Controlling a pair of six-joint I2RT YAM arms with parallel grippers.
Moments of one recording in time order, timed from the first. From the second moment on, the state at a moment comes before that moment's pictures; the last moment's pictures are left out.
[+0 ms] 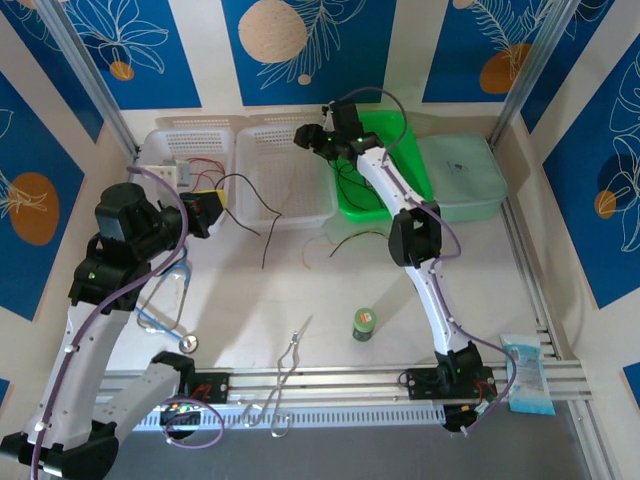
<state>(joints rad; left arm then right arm) -0.26 0.87 1.20 -0.59 0.36 -0.38 0.40 2.60 2.59 -0.56 -0.38 0.66</state>
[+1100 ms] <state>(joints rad) -0.46 1.29 1.54 -0.50 0.45 -0.42 0.46 1.49 1.27 -0.03 -0.69 -0.04</state>
